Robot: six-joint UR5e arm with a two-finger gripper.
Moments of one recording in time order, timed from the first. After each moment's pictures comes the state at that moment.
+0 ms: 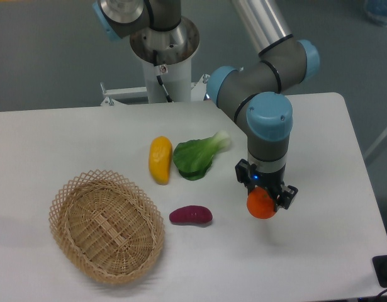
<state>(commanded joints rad) 2.54 -2.00 -1.60 -0.92 1.59 1.24</state>
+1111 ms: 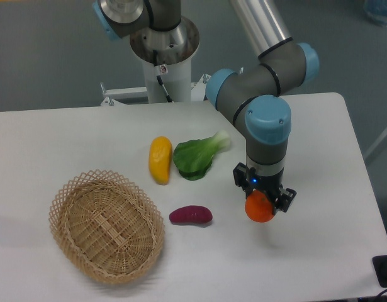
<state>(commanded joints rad) 2.50 -2.04 -1.57 -0.90 1.58 1.21</state>
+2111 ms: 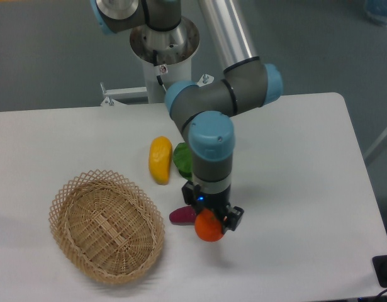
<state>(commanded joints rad) 2.31 -2.03 -1.58 -0.89 1.54 0.95</state>
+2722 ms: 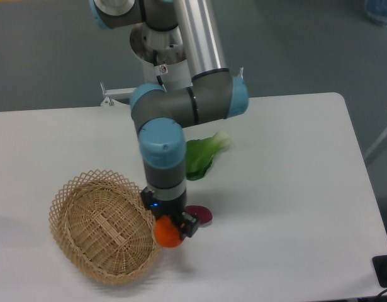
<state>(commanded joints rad) 2.17 -2.04 -1.58 -0.89 1.54 0.86</state>
